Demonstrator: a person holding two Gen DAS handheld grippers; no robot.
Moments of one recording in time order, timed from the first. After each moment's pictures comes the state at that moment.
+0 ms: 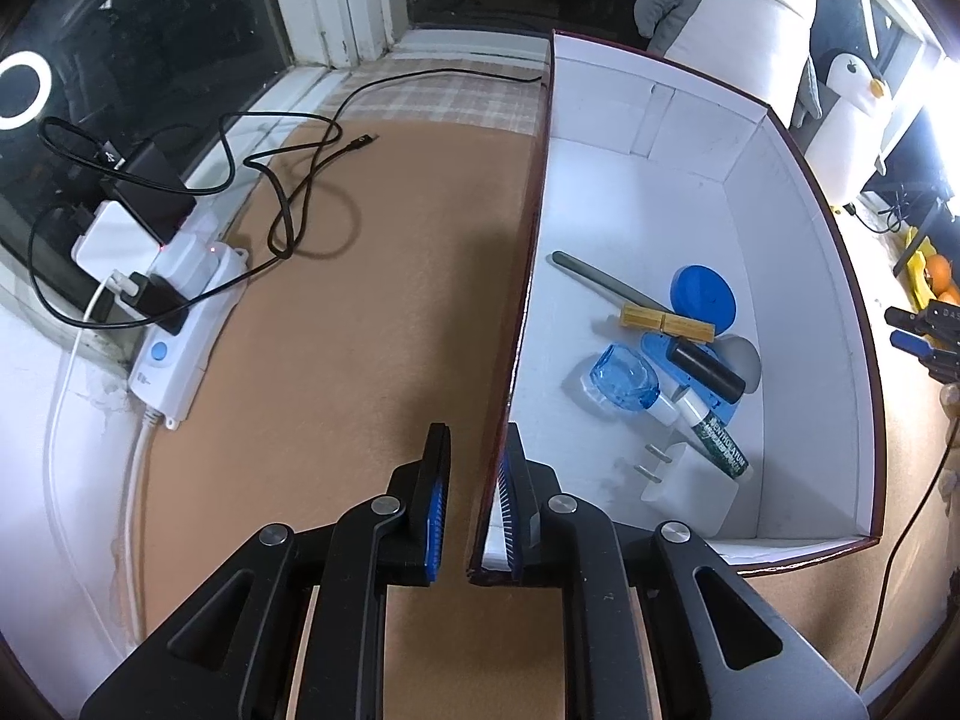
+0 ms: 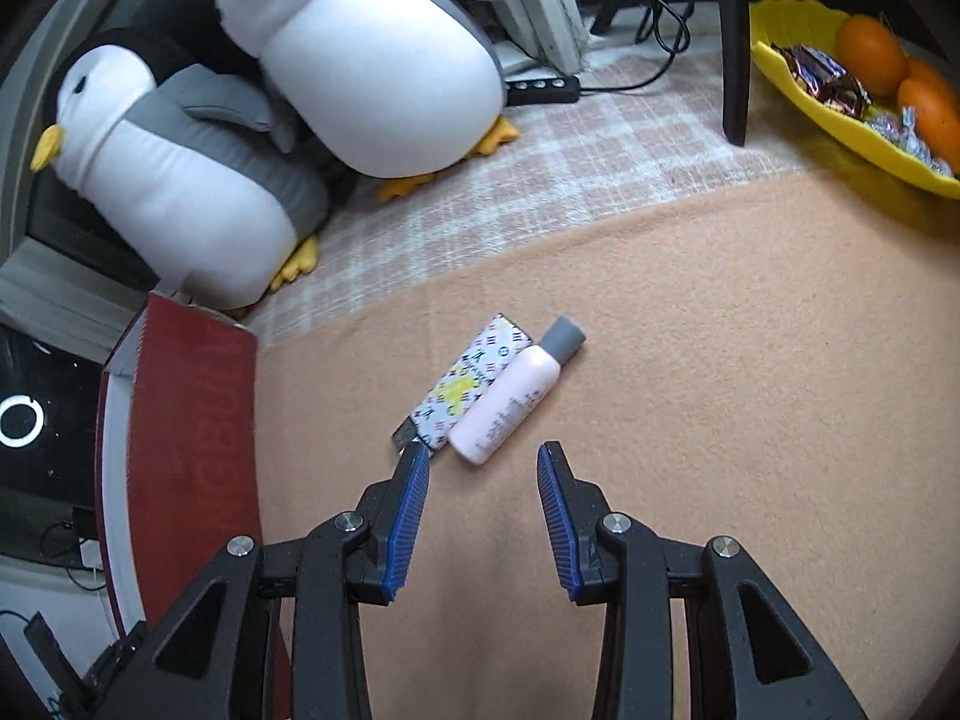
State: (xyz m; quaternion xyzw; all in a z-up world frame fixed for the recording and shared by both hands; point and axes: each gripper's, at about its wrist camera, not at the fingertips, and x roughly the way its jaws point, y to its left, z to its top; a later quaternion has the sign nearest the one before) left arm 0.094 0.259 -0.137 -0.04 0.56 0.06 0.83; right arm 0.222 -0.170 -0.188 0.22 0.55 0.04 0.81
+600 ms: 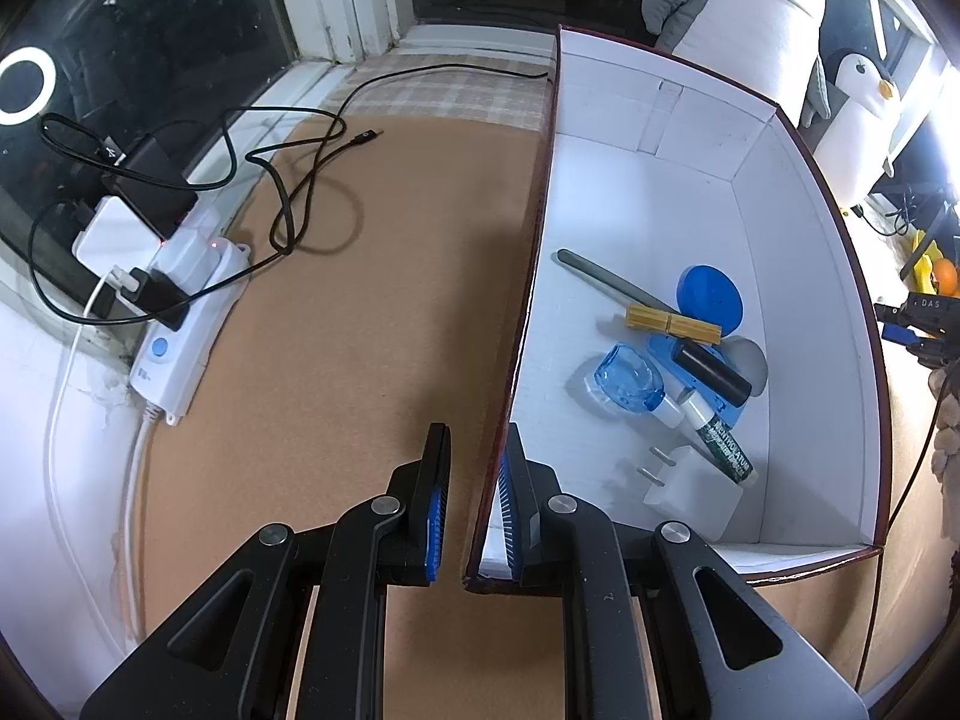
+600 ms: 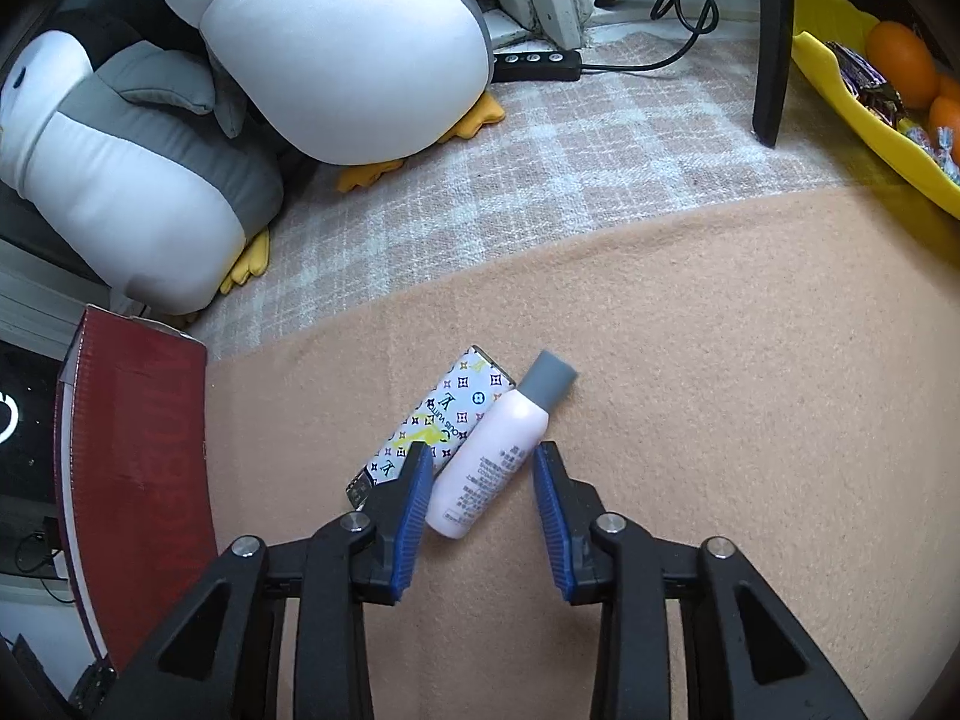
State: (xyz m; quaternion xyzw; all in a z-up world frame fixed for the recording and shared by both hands) left arm 0.097 0.260 -0.140 -0.05 0.56 0.07 0.82; right arm 0.247 -0.165 -0.208 0.19 0.57 0.03 0.80
